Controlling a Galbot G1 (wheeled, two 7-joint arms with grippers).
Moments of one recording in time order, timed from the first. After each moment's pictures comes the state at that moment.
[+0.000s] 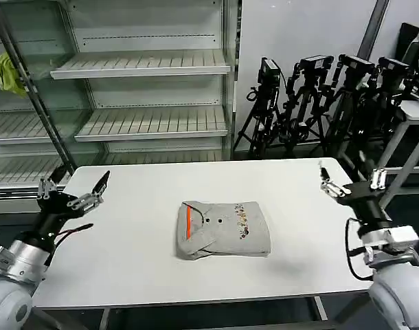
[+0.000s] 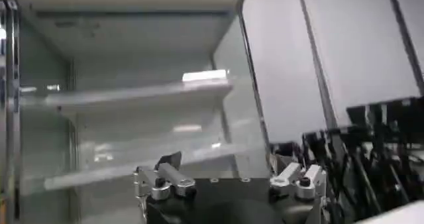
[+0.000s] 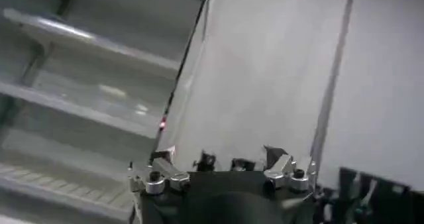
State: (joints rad) left arm 1.37 -1.01 -0.88 -2.26 -0.56 0.20 0.17; right arm -1.31 0.86 0.68 2.27 0.39 -0.22 0.24
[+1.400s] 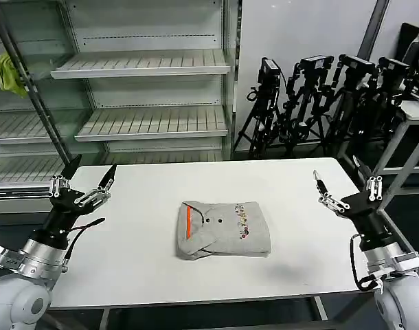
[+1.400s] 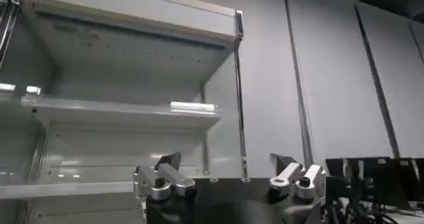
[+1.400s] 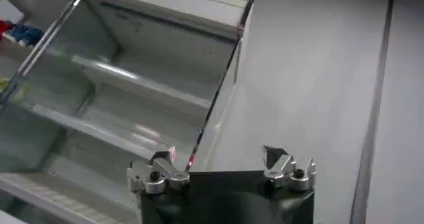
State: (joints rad) left arm 1.34 -1.04 -0.80 -2.19 -0.68 0.04 0.20; right arm -1.35 1.03 0.76 2.15 0.27 0.10 -0.10
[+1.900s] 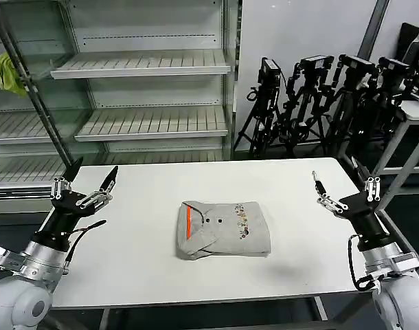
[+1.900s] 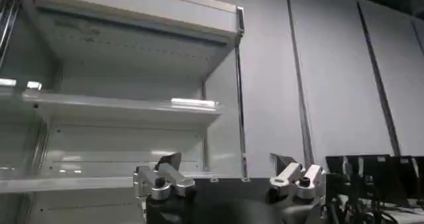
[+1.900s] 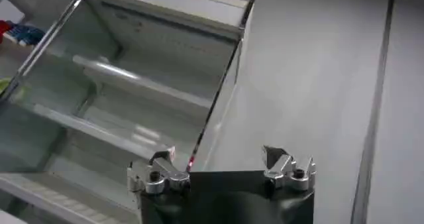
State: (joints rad) left arm 1.34 -1.04 -0.79 -2.20 -0.68 0.05 0.20; right arm -1.35 1.03 0.76 2.14 0.26 0.11 -0.10
